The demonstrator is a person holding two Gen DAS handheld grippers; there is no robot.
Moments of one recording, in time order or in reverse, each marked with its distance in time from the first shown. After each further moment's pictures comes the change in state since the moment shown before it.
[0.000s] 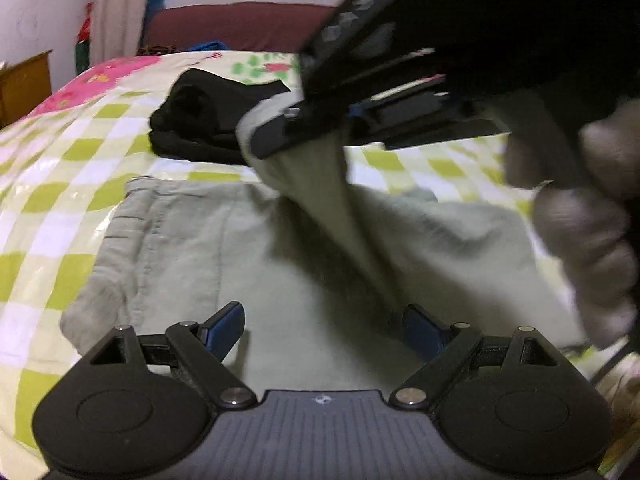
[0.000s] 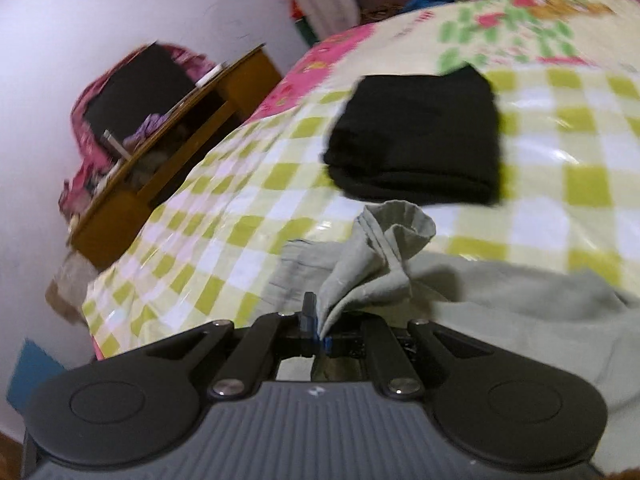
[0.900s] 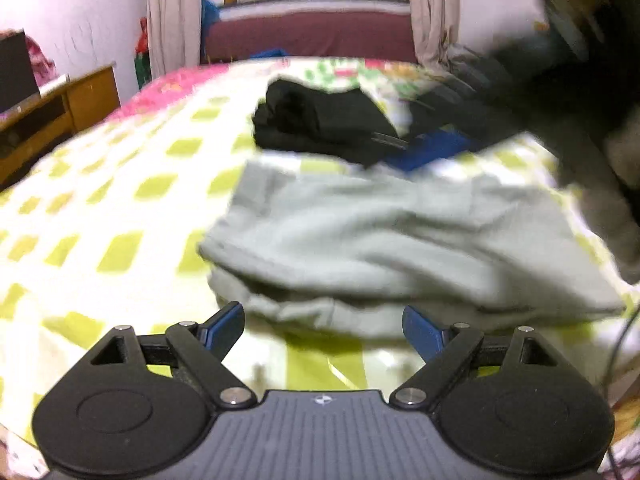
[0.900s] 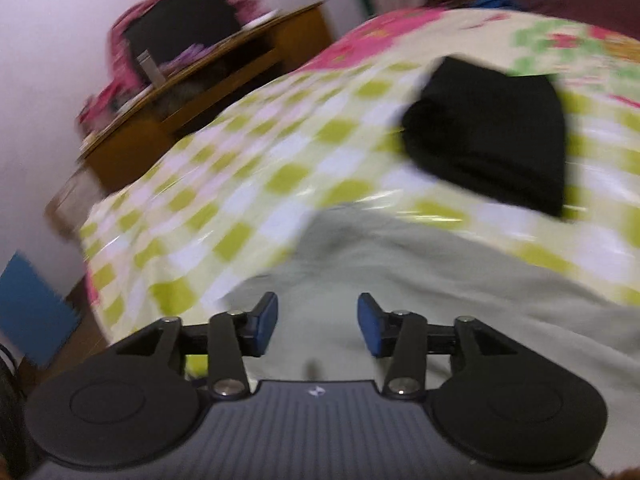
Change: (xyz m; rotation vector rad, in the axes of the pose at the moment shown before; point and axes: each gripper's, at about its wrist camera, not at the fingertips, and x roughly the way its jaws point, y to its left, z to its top) left arm -0.059 0.007 -0.017 0.037 -0.025 0.225; right arm -0.009 0.008 -0.015 -0.117 0.061 -0.067
